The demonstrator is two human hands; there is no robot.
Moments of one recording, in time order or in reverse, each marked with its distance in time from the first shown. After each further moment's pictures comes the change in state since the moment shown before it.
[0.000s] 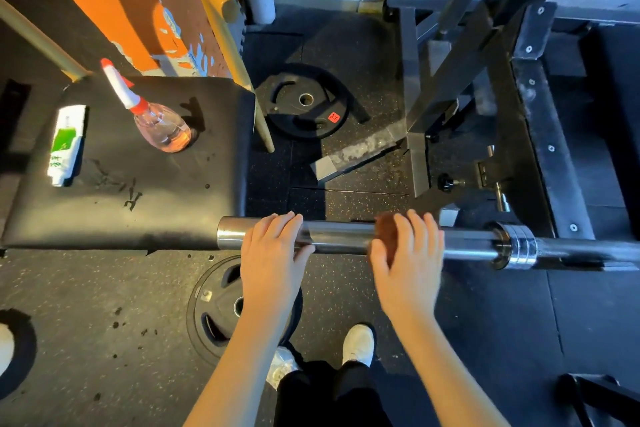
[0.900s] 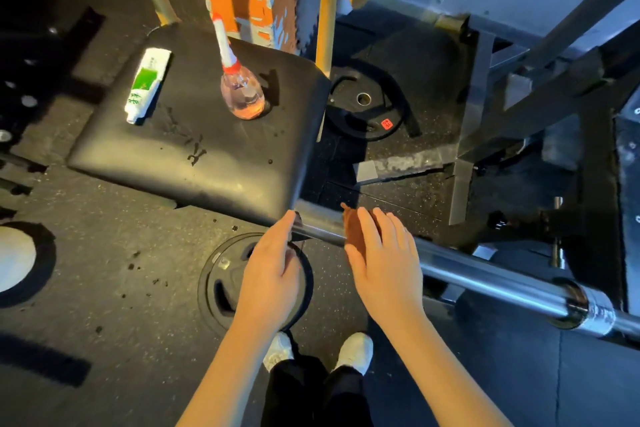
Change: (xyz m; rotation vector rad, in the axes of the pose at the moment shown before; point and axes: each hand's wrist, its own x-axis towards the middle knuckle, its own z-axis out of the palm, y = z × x) left_hand -0.051 -0.063 -0.034 -0.615 0.010 -0.448; right_hand -0.007 -0.094 0.031 -0.114 -0.222 -0.495
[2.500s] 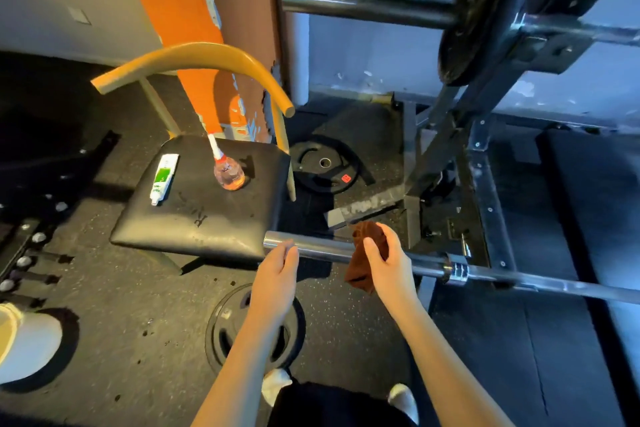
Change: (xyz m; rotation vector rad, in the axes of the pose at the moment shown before) left_hand -0.089 0.138 -0.031 -0.178 -0.033 -0.072; right_hand -0.073 0.021 -0.175 0.967 0.028 0.466
